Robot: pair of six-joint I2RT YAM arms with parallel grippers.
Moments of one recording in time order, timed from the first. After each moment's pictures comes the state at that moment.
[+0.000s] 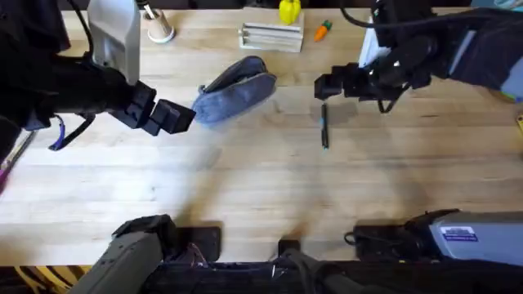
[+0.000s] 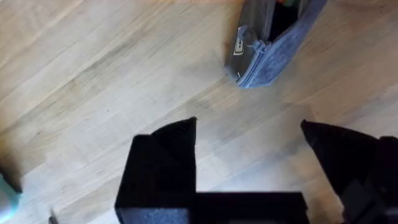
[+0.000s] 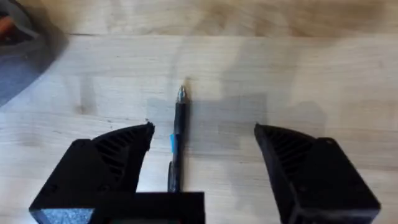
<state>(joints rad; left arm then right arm) 0.17 1.04 1.00 -1.00 0.27 0.68 0.25 1.52 1.02 -0.67 0.01 0.30</state>
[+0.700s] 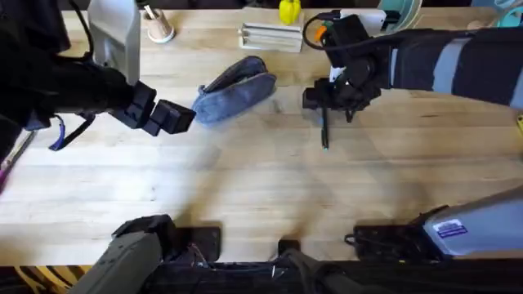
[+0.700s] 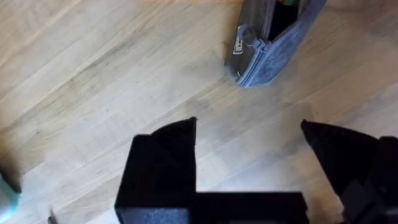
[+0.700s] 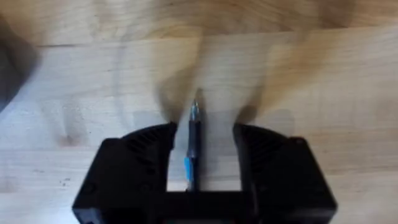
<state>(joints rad) 0.17 1.04 1.00 -1.00 0.27 0.68 0.41 1.70 1.02 -0.59 0.18 0.47</state>
